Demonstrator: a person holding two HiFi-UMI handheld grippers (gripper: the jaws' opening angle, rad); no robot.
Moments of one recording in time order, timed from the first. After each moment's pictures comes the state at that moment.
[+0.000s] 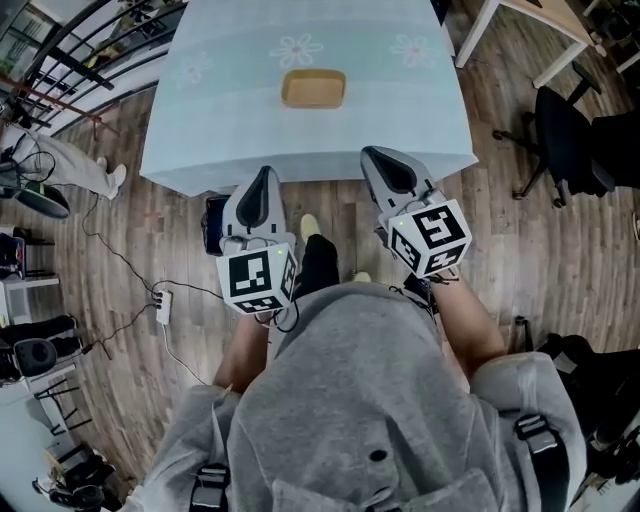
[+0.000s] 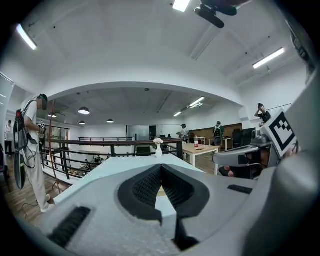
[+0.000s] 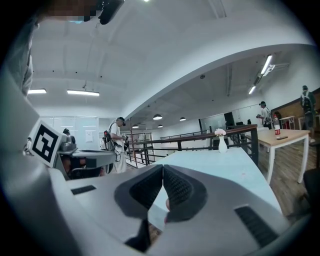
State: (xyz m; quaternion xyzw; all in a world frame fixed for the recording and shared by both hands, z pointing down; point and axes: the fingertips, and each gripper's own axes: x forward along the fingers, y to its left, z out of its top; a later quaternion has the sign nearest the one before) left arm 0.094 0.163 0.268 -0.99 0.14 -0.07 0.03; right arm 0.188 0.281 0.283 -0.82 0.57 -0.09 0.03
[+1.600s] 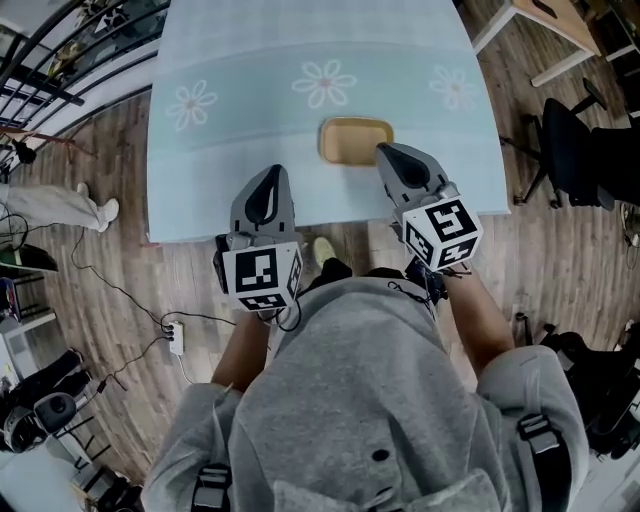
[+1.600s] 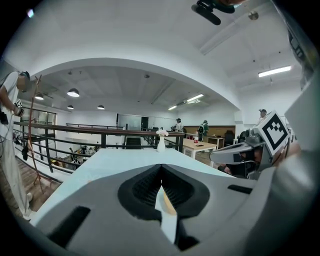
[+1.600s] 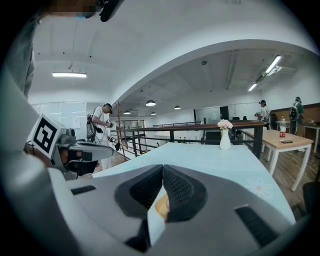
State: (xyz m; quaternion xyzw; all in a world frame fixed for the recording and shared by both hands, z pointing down) left arm 0.220 -0.029 0.305 -0.99 0.06 -0.12 -0.02; right arm 0.312 0.098 0.312 -0.83 0.53 -0.15 -0.04
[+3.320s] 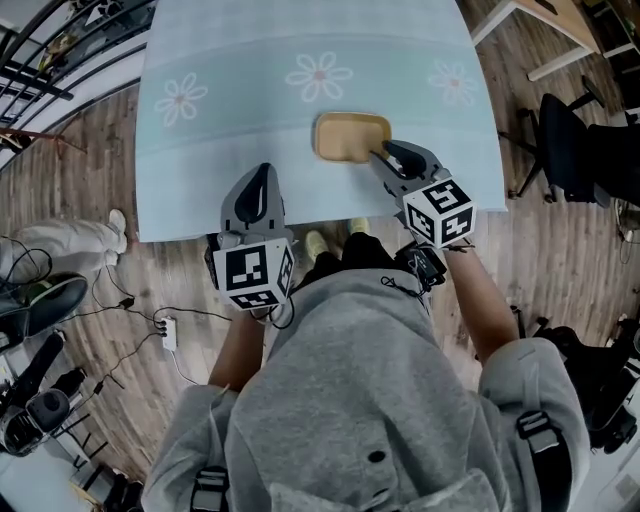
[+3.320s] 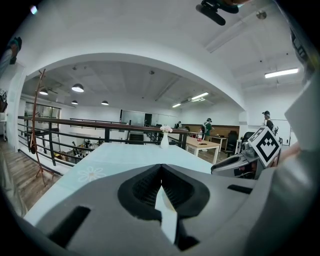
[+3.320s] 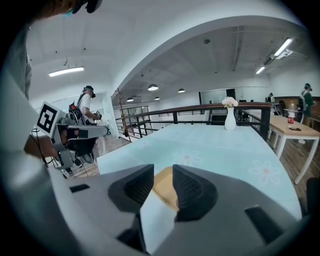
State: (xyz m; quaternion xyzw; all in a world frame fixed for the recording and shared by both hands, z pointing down) left arm 0.222 -0.049 0.326 -0.99 0.08 -0.13 -0.04; right arm 0.330 0.099 0.384 -0.79 0.55 -0.24 -0.08
